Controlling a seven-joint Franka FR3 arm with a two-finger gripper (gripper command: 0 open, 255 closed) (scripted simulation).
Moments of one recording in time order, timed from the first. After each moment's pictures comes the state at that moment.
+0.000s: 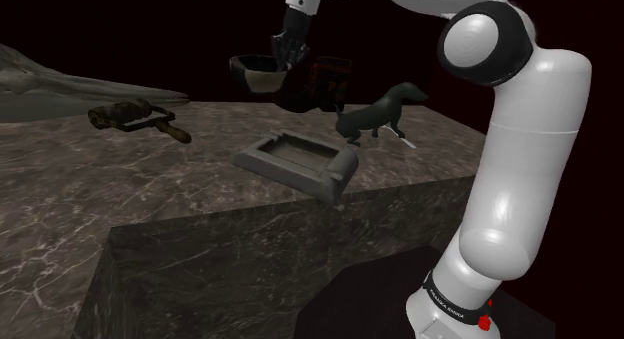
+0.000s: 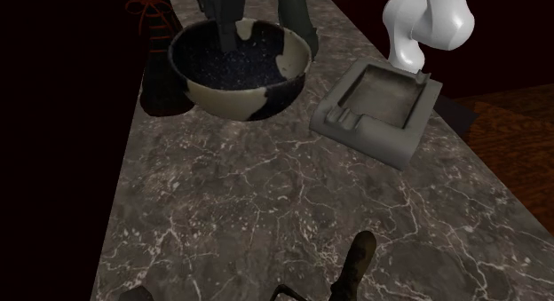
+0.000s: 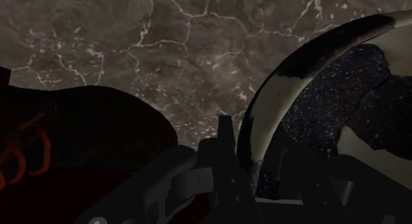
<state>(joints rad) 0.01 0.22 -0.09 -1.29 0.18 1.61 -0.01</state>
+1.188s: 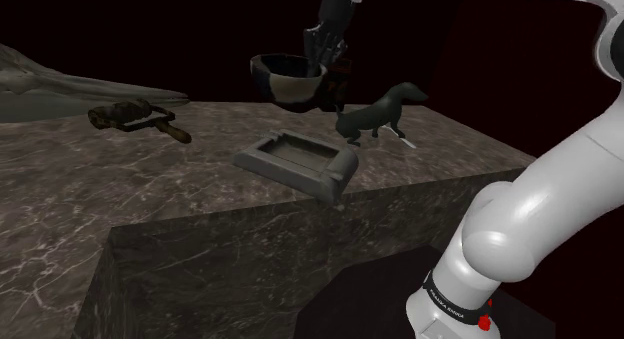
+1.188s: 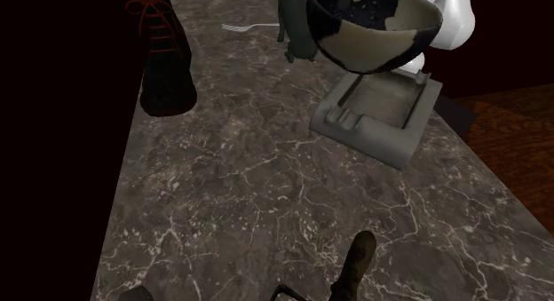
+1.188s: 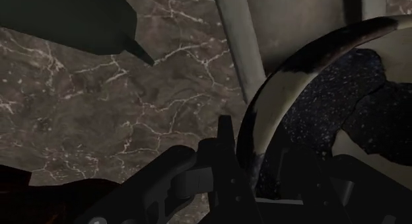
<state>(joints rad) 0.06 -0.34 -0.03 -1.86 0.14 1.64 0.11</state>
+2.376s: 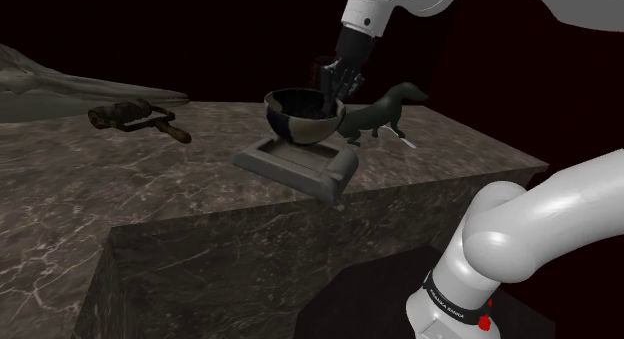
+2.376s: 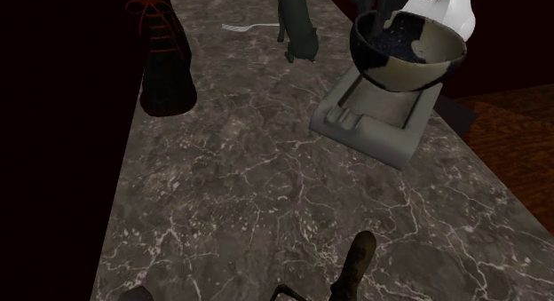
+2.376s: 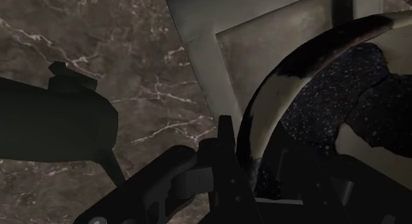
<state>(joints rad) 0.07 -0.61 0.02 -2.24 0.15 1.75 0.14</state>
